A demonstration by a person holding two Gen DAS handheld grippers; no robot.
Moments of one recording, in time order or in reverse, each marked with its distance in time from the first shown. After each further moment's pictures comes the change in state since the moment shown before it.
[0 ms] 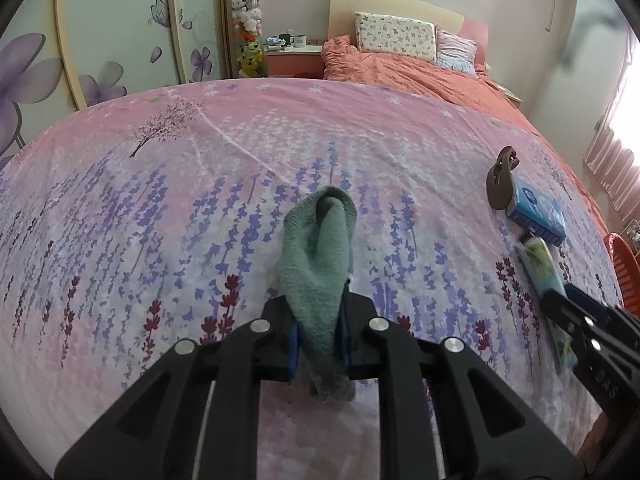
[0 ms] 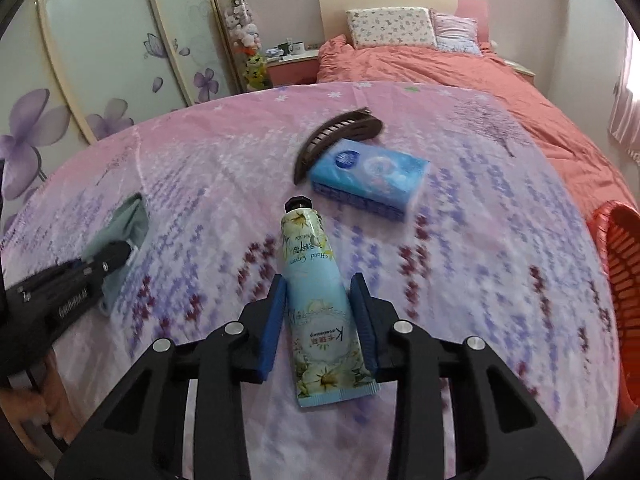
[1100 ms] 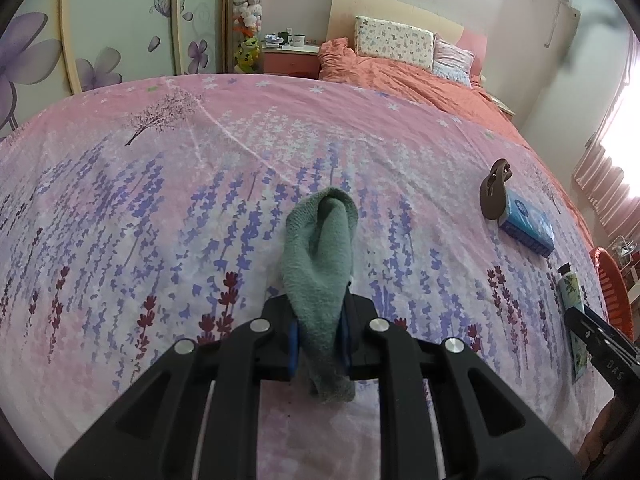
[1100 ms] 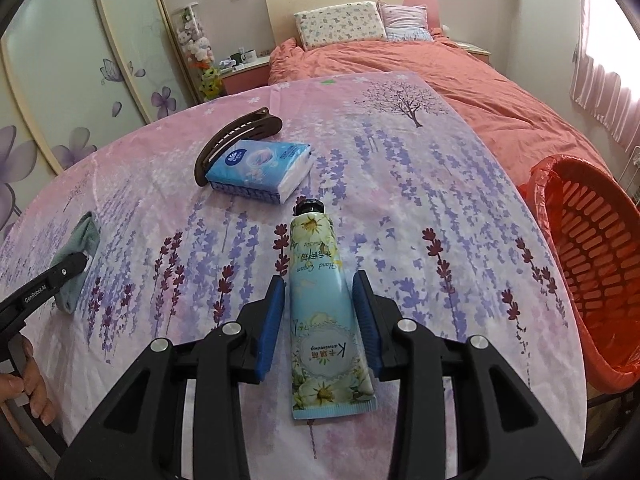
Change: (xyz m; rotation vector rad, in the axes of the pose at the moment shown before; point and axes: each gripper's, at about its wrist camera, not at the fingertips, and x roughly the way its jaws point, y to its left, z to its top) left arm -0.002 0.016 -0.002 -0.054 -0.004 -0.066; right arm -0.008 -0.054 -0.009 0.127 -0.009 -0.066
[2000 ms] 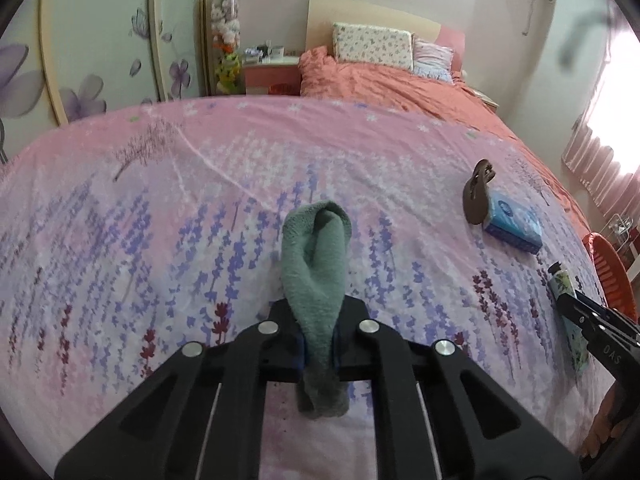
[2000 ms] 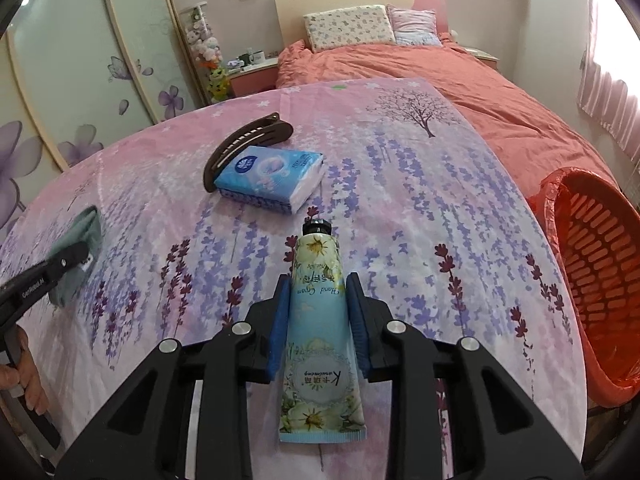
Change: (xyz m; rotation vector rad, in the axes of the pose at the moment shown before) left arm -0.012 -0.013 0.013 0.105 -0.048 -0.007; right arm -0.003 0.004 0.002 -0.039 -0.016 0.024
